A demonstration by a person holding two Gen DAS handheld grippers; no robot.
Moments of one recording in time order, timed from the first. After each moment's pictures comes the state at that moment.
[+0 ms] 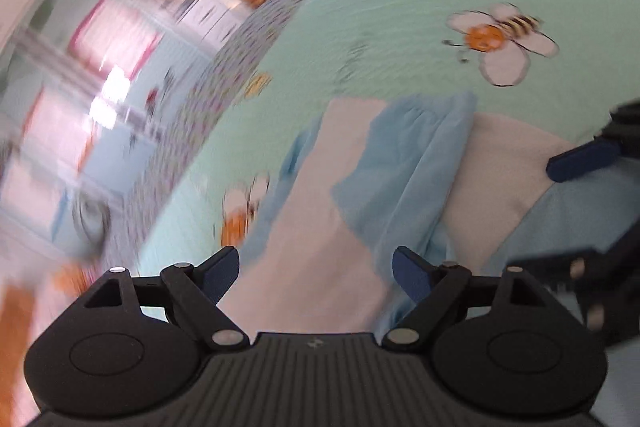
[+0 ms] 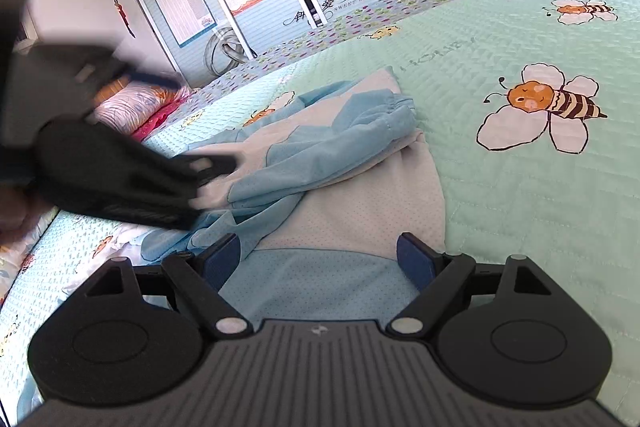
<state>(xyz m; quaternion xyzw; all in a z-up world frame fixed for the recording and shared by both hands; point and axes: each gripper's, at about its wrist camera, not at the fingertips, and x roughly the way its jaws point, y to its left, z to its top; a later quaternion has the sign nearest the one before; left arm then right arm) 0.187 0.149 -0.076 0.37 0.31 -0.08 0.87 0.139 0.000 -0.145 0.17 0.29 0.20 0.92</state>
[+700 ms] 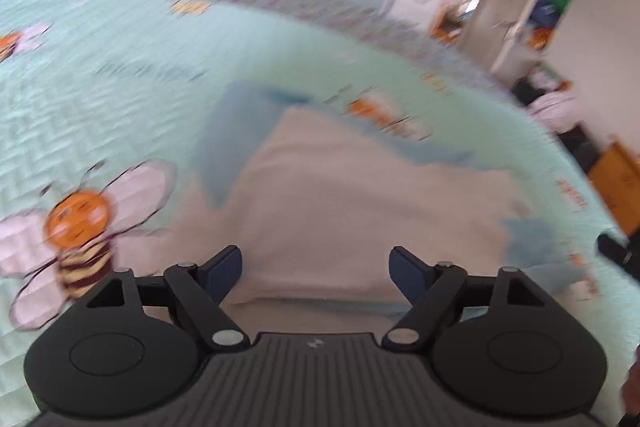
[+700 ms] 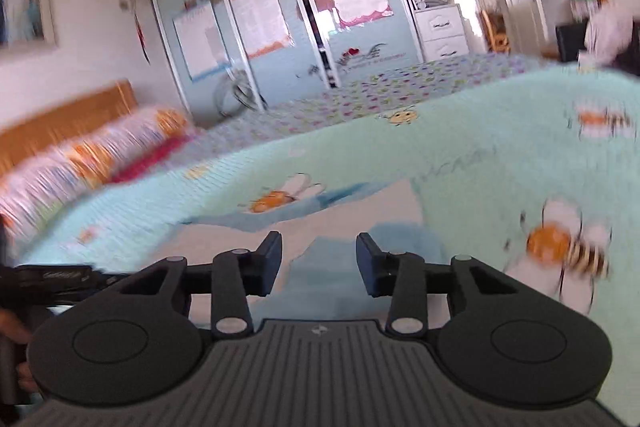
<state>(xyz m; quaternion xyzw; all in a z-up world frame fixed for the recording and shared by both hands) 0.182 0.372 -0.128 -0.17 0.35 0.02 0.92 0.191 0.031 -0.086 0.08 0.23 0.17 0.95</state>
